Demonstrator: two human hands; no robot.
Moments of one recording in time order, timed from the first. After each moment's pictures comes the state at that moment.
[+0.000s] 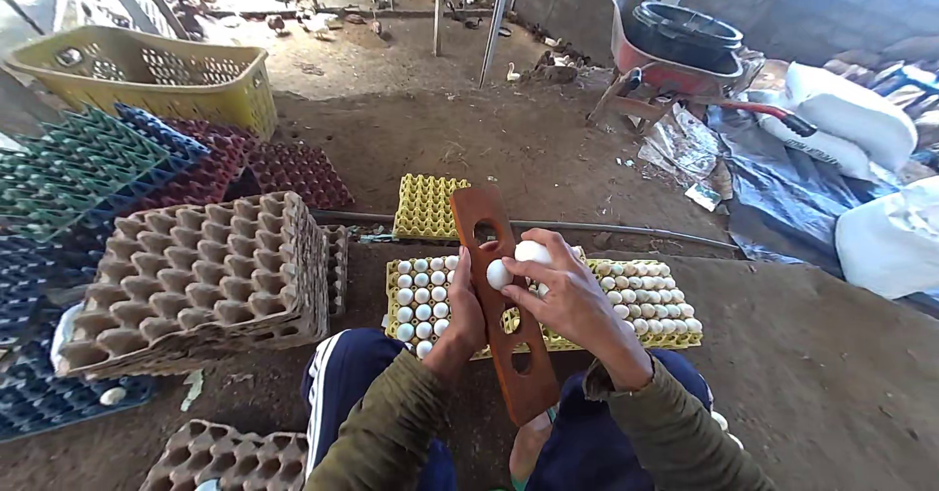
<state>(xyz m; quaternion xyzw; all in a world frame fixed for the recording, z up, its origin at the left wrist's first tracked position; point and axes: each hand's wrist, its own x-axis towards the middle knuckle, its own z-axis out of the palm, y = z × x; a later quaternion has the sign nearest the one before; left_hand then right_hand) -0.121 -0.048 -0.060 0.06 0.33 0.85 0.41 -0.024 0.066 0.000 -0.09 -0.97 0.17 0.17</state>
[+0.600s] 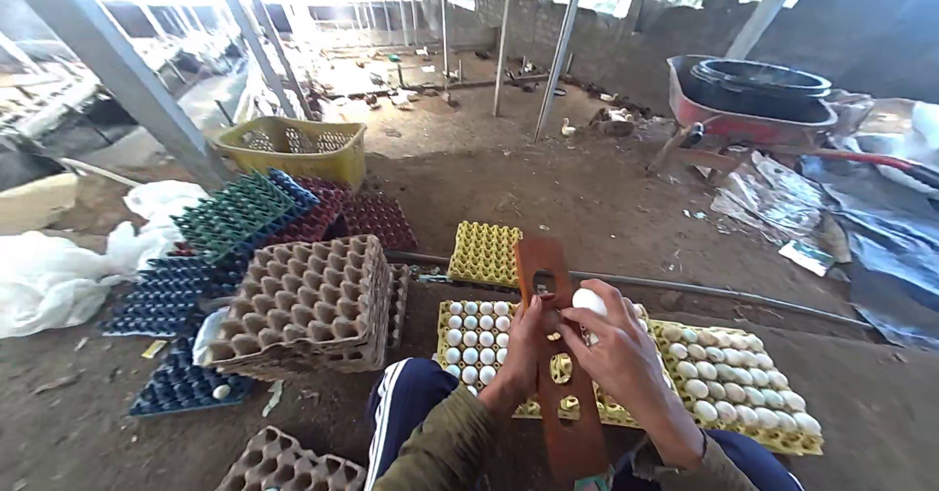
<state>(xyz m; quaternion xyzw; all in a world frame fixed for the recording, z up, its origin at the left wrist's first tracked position) -0.120 -0.044 -0.059 0.13 0.38 0.83 0.39 -0.029 0.063 -0.013 -0.11 -0.95 0.12 0.28</state>
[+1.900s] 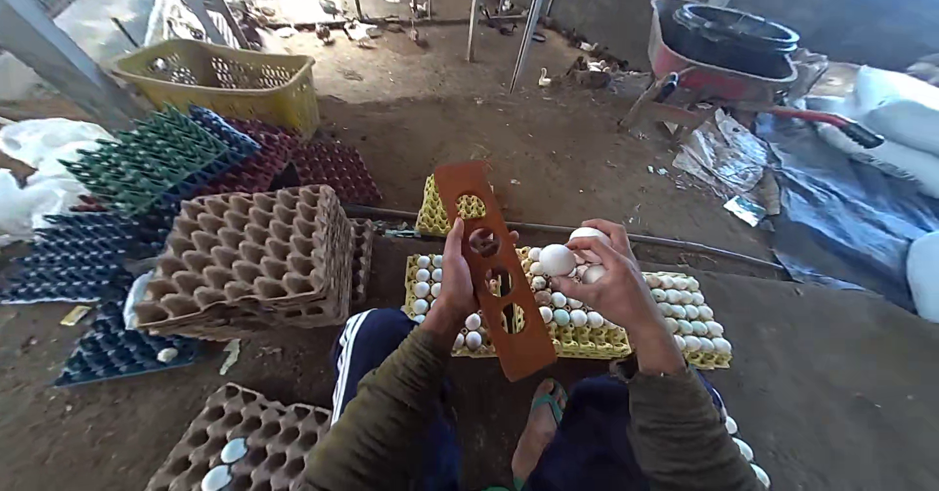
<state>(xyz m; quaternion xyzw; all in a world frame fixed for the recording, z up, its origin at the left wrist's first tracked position) -0.155 -0.048 -0.053 0.08 0.37 0.85 0.37 -0.003 0.122 -0.006 -0.18 -0.92 0.28 0.20</state>
